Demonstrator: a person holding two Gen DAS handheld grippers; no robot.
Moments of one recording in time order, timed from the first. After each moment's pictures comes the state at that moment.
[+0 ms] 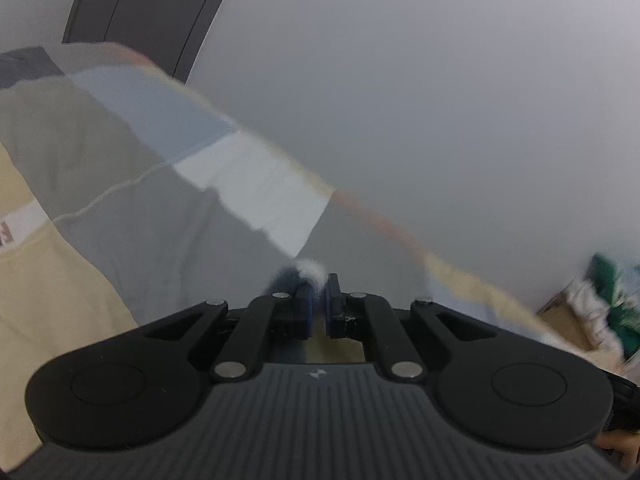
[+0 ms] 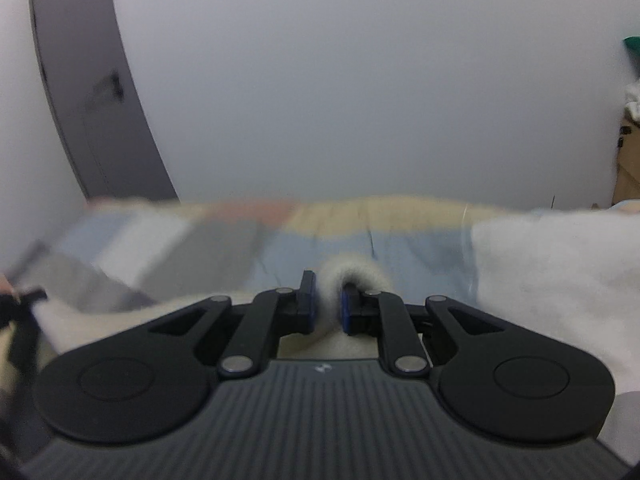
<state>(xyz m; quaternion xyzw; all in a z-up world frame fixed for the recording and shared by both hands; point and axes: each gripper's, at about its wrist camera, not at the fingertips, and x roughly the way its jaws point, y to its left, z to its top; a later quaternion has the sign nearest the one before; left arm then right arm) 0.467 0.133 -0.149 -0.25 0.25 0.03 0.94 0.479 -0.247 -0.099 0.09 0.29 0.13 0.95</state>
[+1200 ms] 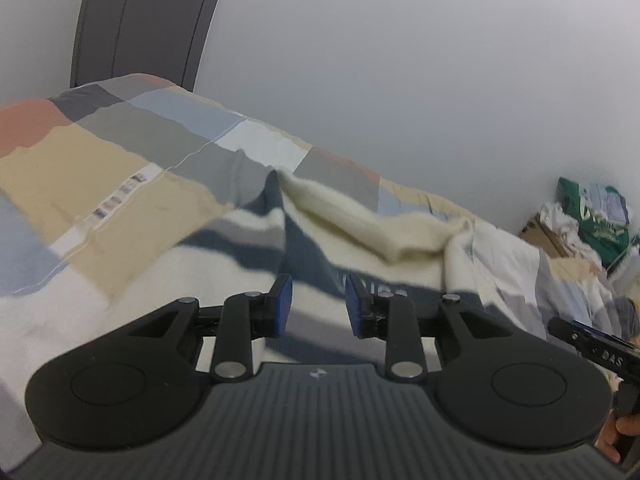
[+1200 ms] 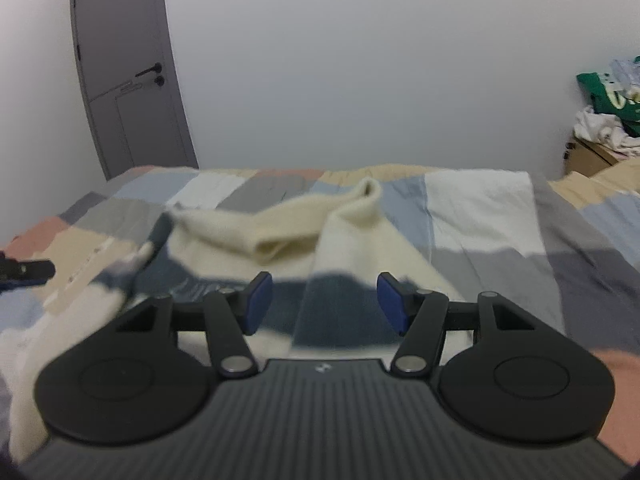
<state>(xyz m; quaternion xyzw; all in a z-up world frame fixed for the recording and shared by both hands) 0.145 0.060 -0.037 -0.17 0.28 0.01 0.95 0.195 -0.265 -0.029 0.05 0.27 0.11 0.96</state>
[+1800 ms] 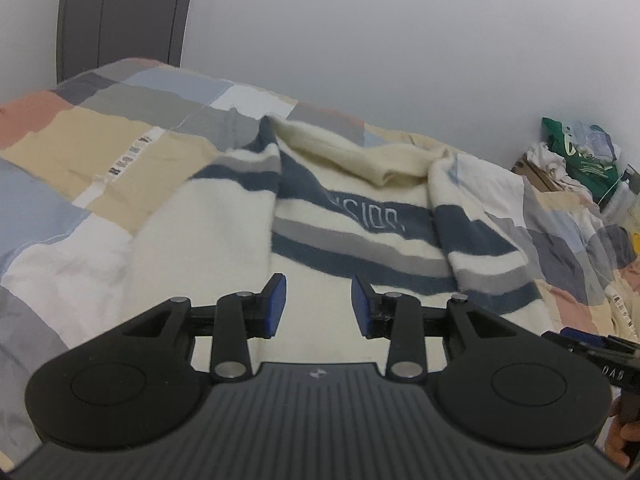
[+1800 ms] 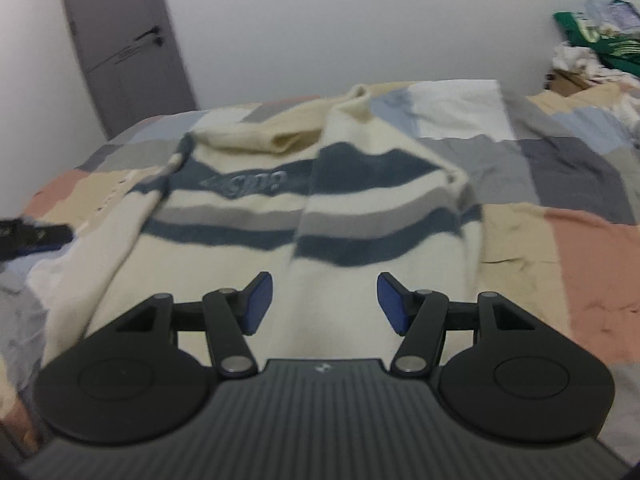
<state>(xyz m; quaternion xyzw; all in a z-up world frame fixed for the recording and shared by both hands) 0.075 0.050 -0.056 -0.13 0.32 -0.02 0.94 0.087 -0.267 -0.063 0.07 0.34 0.12 0.93</state>
